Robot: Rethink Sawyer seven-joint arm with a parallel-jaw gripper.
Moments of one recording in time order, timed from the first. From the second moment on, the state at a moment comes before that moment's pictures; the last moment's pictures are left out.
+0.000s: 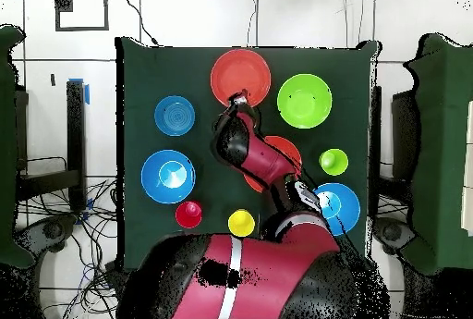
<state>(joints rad) -0.25 -0.33 0.06 1.63 0.38 -0.29 2.32</state>
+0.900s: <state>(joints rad) -0.08 -0.33 -0.09 1.63 0.44 -0.29 2.32</state>
